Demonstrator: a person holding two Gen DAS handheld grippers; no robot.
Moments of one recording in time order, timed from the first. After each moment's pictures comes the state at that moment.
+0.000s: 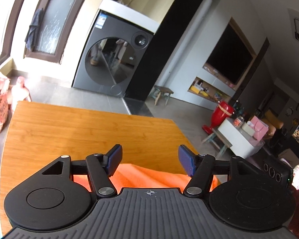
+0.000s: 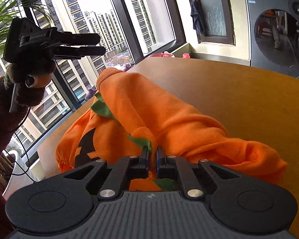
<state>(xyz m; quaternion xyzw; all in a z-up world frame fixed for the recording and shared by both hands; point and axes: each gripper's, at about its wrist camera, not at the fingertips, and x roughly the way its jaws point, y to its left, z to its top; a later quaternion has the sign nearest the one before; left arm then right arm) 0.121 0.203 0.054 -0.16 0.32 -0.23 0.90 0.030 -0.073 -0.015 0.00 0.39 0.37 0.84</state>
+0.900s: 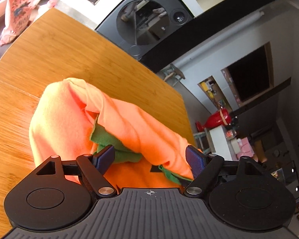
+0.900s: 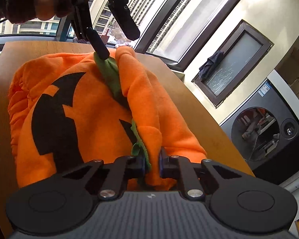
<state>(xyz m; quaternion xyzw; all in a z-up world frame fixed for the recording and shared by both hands) 0.121 0.235 -0.019 -0.38 0.41 -0.19 0.81 -0.008 0.013 -0.034 -0.38 0.20 0.33 0.84</state>
